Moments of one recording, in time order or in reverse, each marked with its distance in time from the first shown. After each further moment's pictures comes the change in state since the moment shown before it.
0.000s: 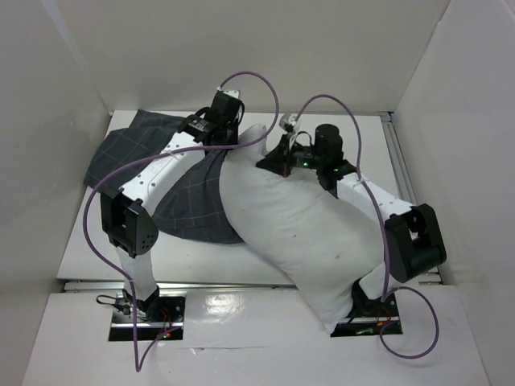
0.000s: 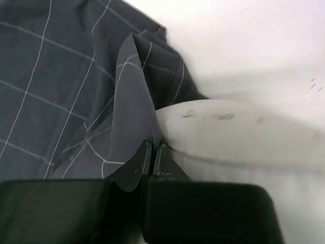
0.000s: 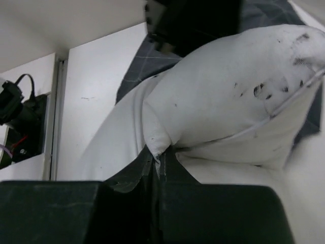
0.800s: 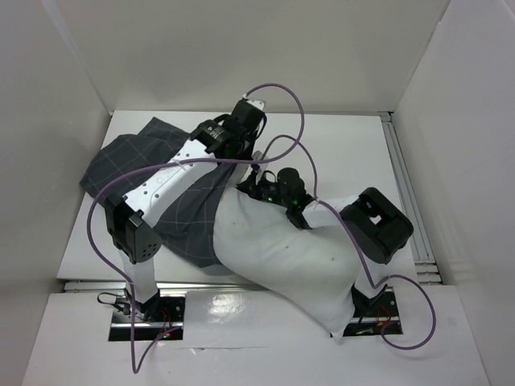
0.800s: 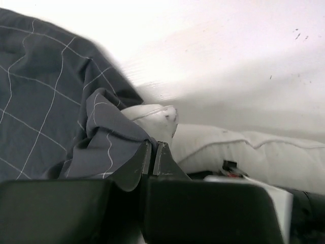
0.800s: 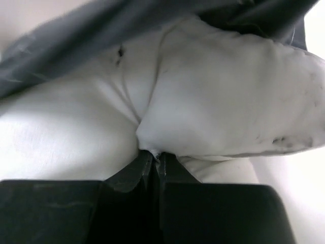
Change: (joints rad) left arm -0.156 -0.009 0.095 -0.167 -0.073 0.077; right arm 0.322 0.245 -0.217 0.497 0.448 0.057
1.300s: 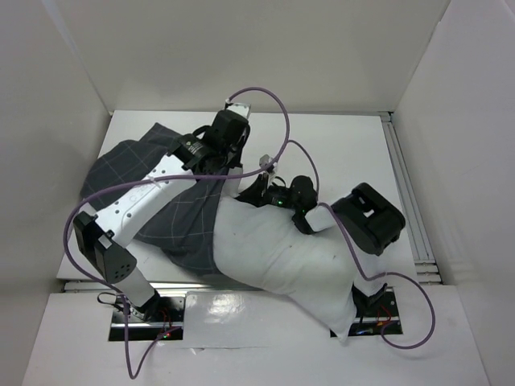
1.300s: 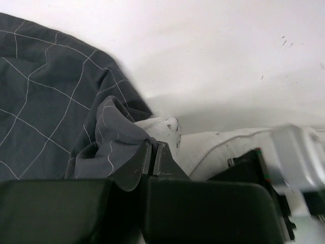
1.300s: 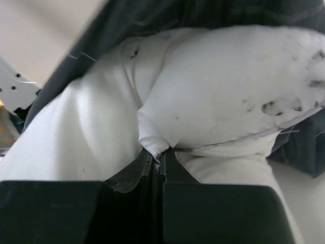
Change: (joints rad) left arm -0.016 -0.234 -0.245 0.119 -0.025 -0.028; right arm -0.052 0.039 -0.142 0.482 -0.304 0.333
